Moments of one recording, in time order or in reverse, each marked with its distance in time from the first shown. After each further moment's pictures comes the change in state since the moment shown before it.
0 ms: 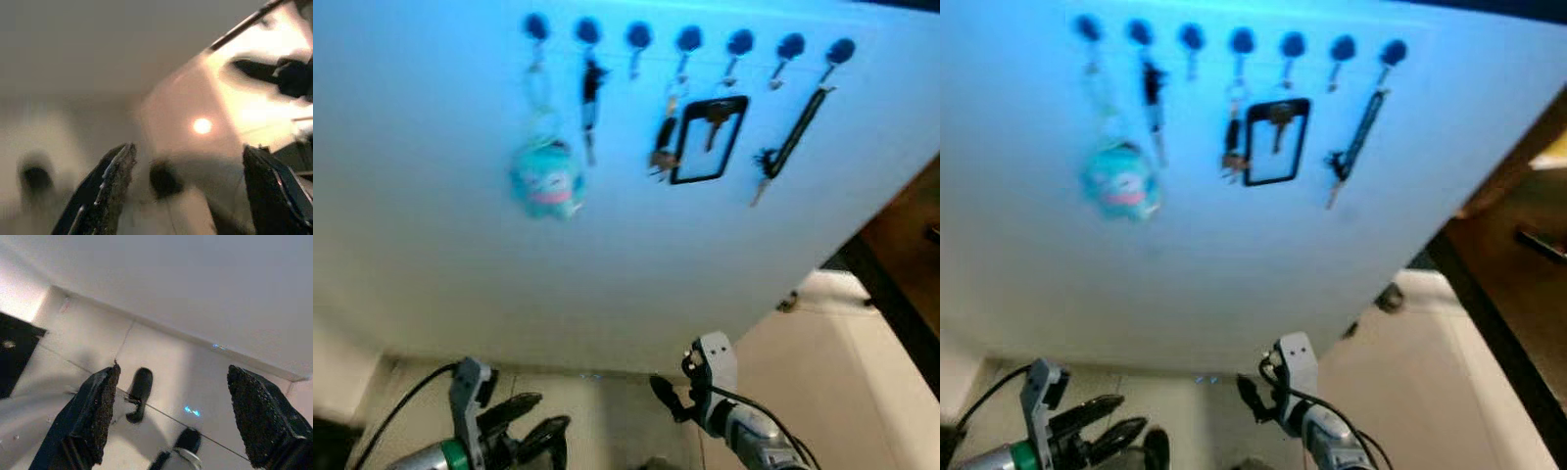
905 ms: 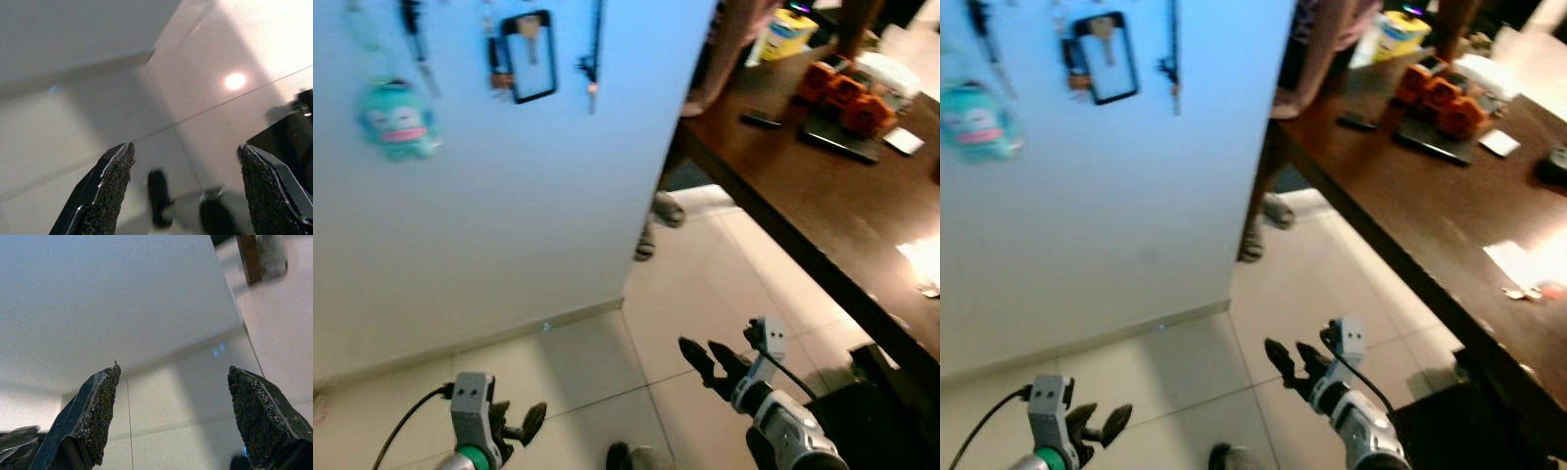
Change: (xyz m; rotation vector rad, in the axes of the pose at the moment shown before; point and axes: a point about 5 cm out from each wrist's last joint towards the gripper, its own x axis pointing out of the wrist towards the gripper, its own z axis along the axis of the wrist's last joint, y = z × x) left arm 0.049 0.020 0.013 0.091 -0.112 0.356; right arm -0.013 -0.030 0.040 0.317 -0.287 0.098
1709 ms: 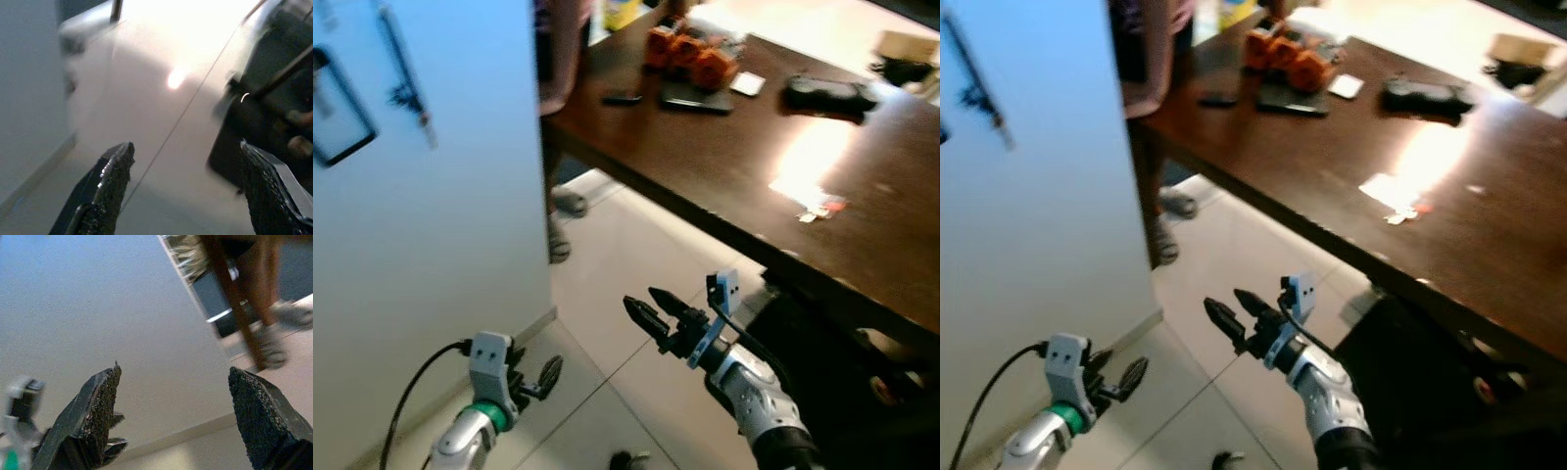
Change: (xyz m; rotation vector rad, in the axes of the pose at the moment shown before) left arm 0.028 -0.030 0.053 0.157 -0.235 -0.115; right arm 0.036 0.072 0.039 -0.134 -0.127 0.386
